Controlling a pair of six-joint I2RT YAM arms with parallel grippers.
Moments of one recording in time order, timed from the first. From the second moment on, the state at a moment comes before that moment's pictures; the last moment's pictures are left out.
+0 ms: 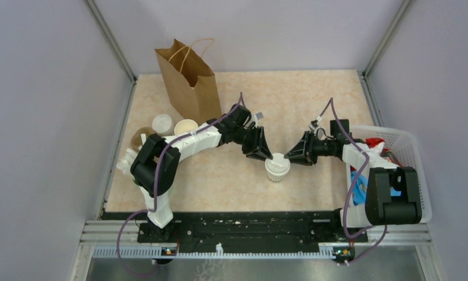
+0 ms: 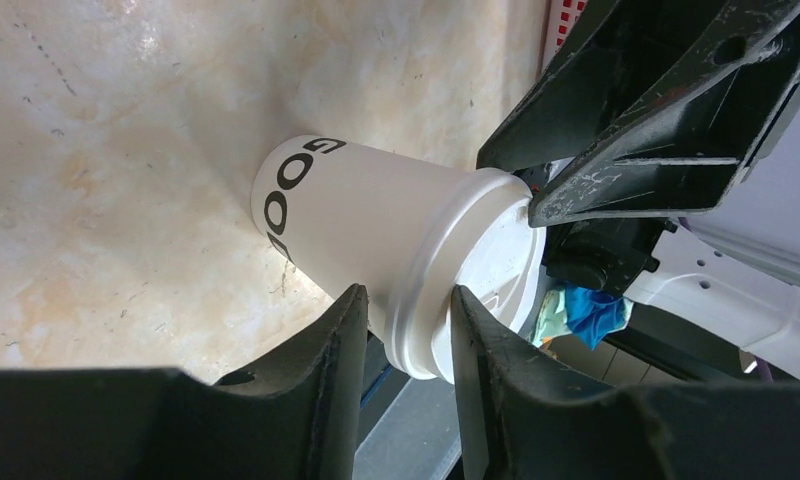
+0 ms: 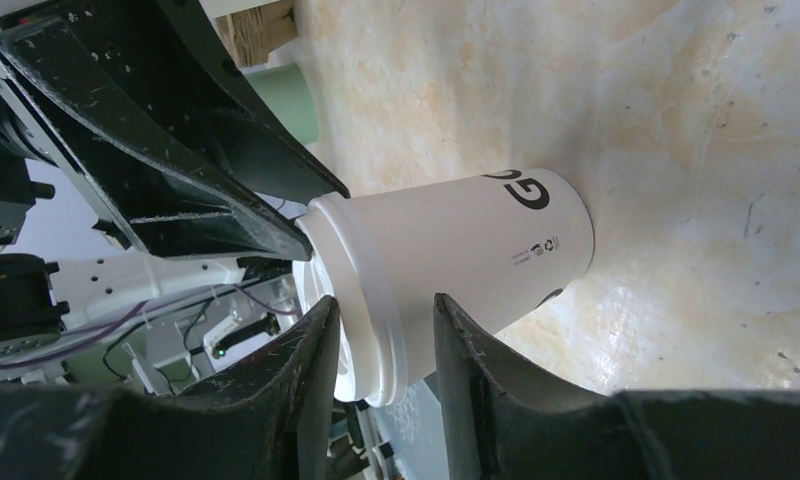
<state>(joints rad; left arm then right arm) -0.70 1.83 1.27 -0.30 0.67 -0.77 0.03 1.39 0.69 -0.33 -0.99 0.54</state>
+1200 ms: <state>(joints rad) -0.70 1.87 1.33 -0.31 0.70 -0.73 0.17 1.15 0.62 -0.49 -0.86 0.57</state>
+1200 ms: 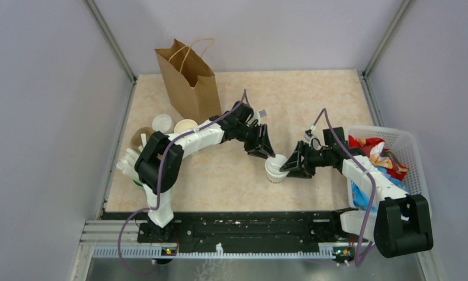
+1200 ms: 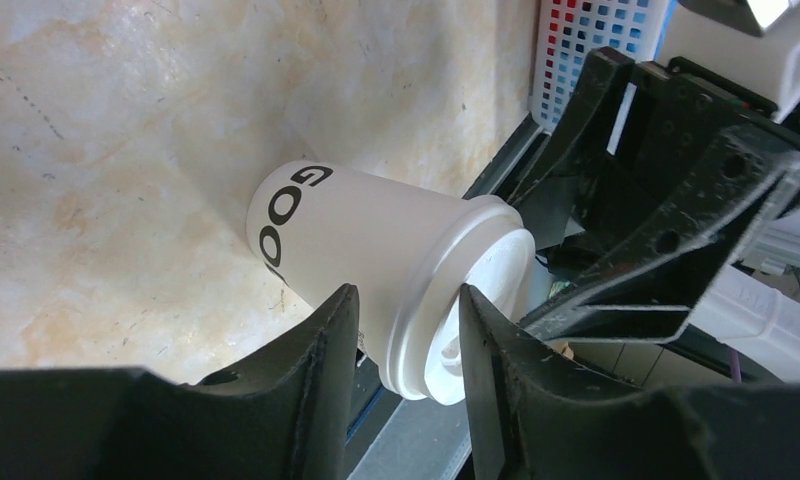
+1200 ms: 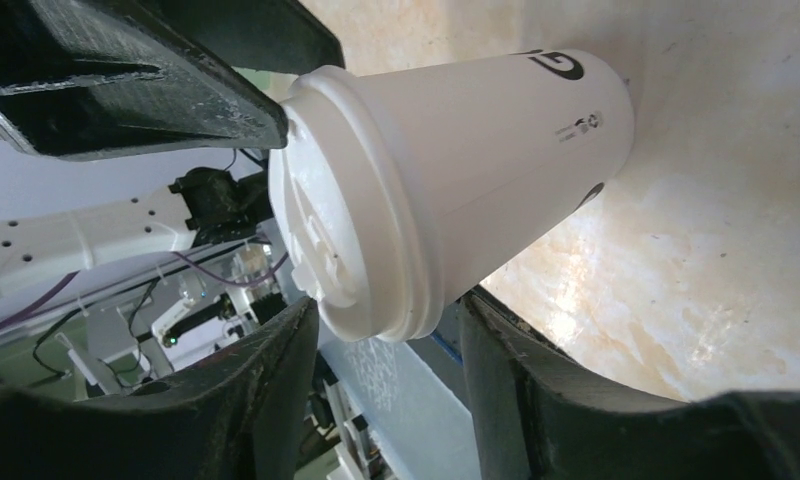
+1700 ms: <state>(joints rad) -0.68 1.74 1.15 -0.24 0.66 -0.74 0.15 1.17 0.57 -0.38 -0.87 0.58</state>
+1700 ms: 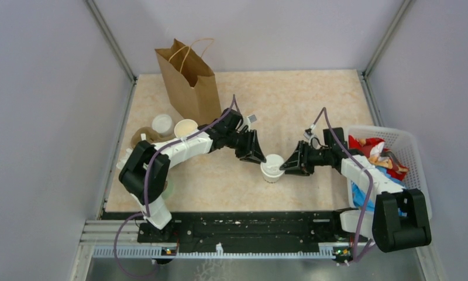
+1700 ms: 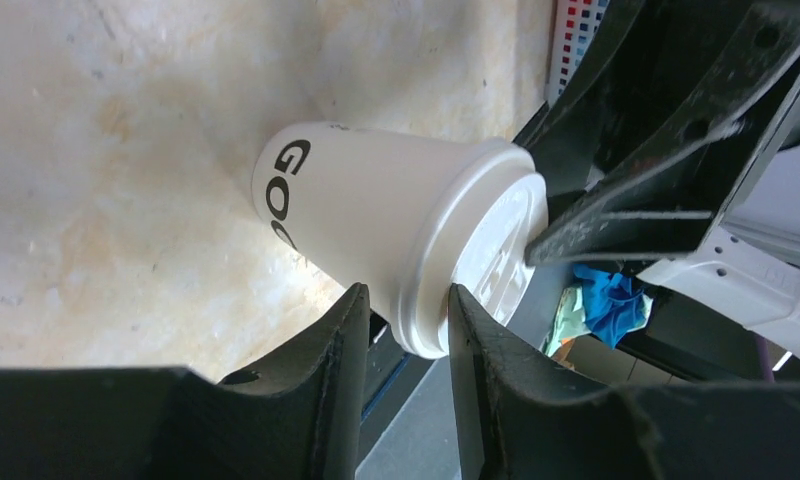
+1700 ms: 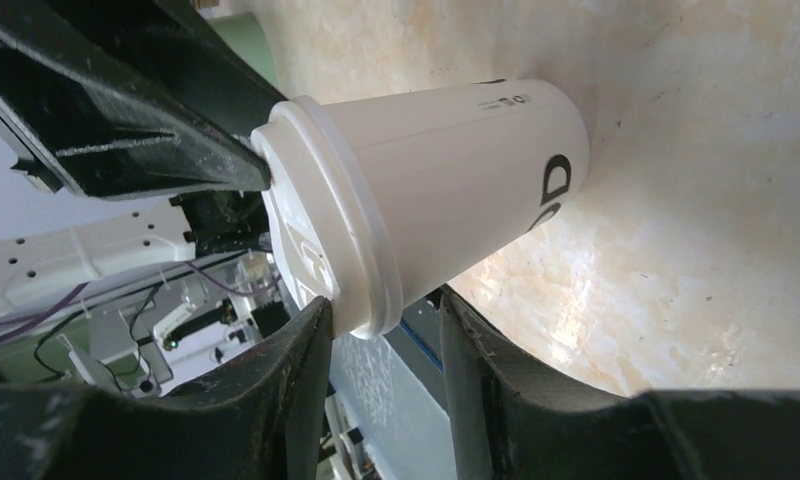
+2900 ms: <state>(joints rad) -0.66 1.66 1.02 -0.18 0.71 -0.79 0.14 1.30 0.62 -0.38 -0.97 0.51</state>
